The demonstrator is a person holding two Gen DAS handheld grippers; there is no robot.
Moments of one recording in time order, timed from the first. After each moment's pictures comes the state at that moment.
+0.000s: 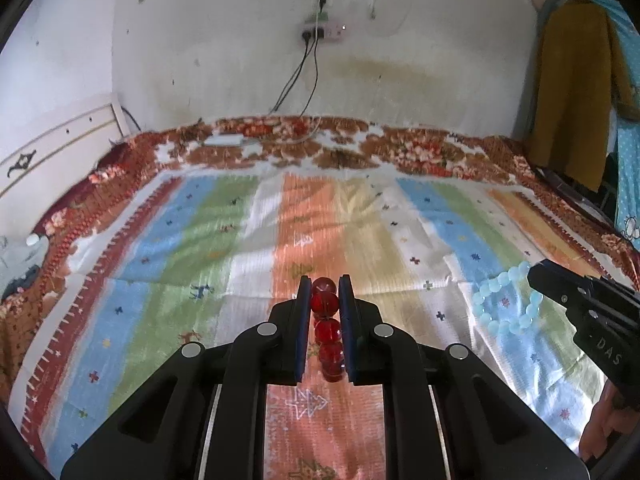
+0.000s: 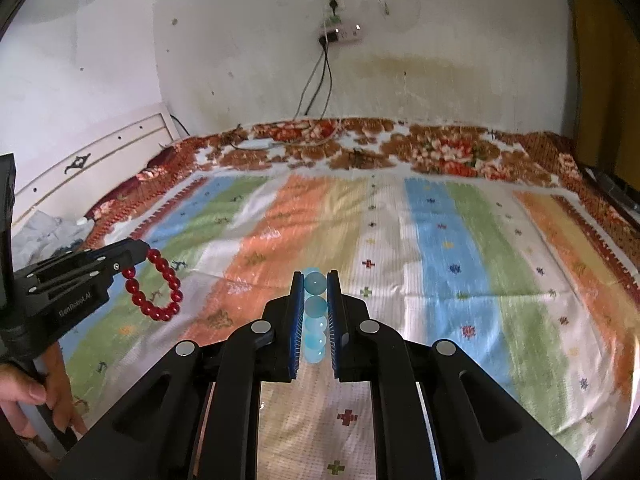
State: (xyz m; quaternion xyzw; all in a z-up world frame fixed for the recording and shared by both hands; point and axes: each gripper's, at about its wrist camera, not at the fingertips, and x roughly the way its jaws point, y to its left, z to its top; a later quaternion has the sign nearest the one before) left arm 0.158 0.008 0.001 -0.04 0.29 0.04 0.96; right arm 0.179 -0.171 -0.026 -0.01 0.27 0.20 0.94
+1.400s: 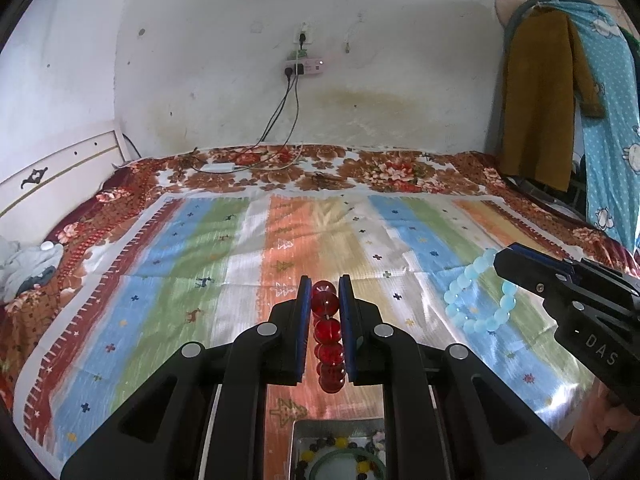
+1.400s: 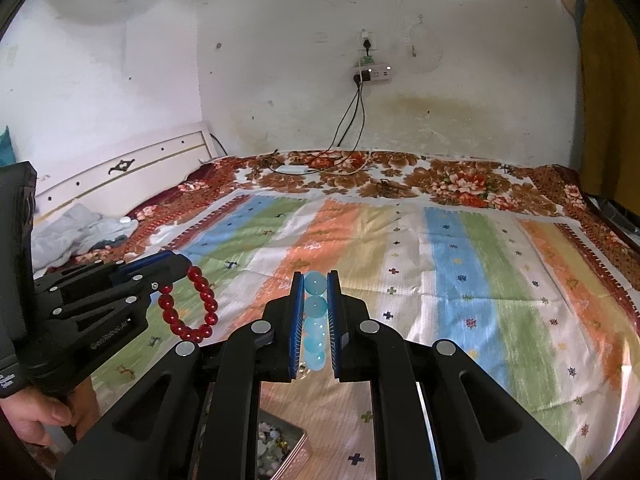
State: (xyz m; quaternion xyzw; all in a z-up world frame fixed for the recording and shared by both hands) left arm 0.059 -0.027 0.018 -0.03 0.24 0.03 0.97; right arm 0.079 -0.180 -0.002 -0.02 0.22 0.24 0.94
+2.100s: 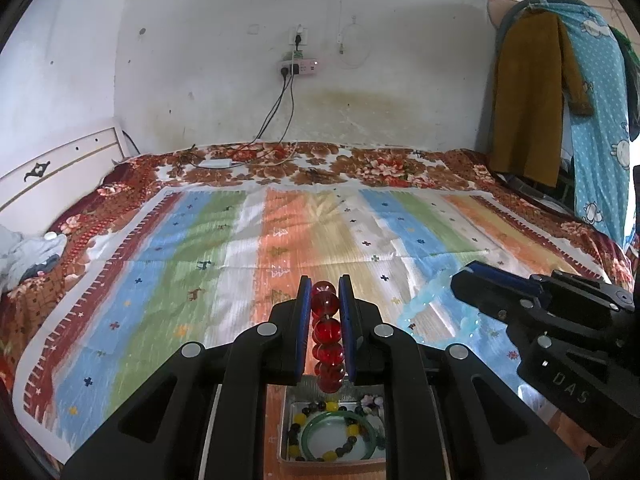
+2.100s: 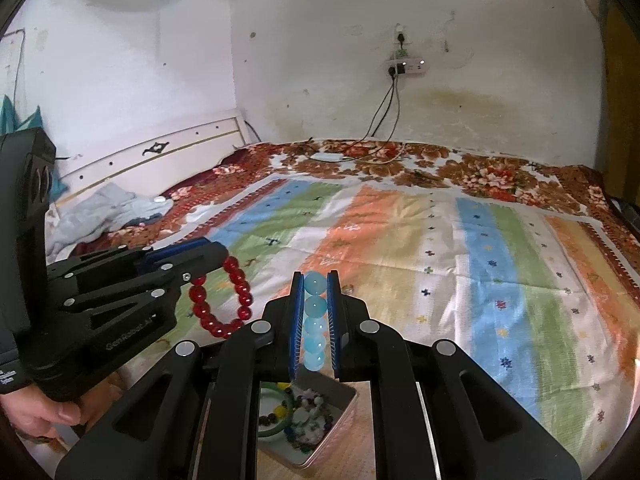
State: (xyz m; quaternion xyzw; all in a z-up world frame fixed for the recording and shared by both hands) left arm 0.014 -0.032 0.016 -0.03 0.24 0.02 0.97; right arm 0.037 -0.163 -0.015 -0.04 0.23 0.30 0.93
